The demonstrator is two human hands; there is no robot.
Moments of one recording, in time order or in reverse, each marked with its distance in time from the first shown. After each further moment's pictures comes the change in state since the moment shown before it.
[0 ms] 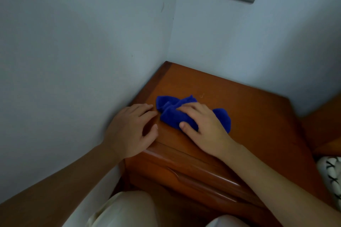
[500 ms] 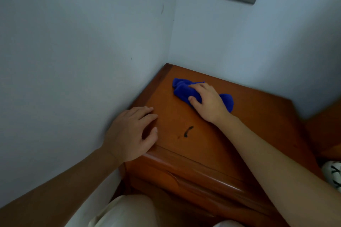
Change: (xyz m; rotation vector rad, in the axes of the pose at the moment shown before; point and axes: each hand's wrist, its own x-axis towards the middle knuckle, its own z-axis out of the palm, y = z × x) left_hand 0.000 0.002 -0.001 -0.017 -0.012 -0.026; right_hand 0.074 0.064 -0.001 -0.032 0.059 0.174
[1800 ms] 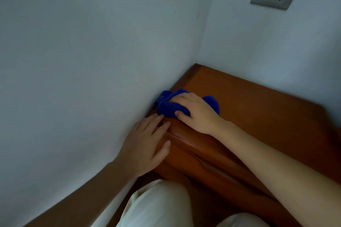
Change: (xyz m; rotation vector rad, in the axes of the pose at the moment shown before) left_hand -0.097 0.012 -0.023 0.125 0.043 -0.048; right_hand -0.030 -0.109 0.036 0.081 -0.191 -0.480
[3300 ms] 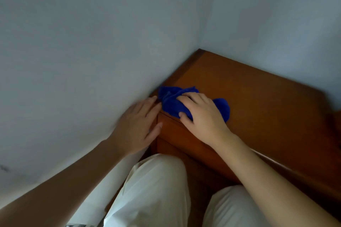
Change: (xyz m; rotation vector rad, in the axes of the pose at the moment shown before) left_hand -0.022 -0.011 -0.014 0.095 -0.144 0.004; right_hand -0.073 -0.069 0.008 -0.204 0.094 0.179
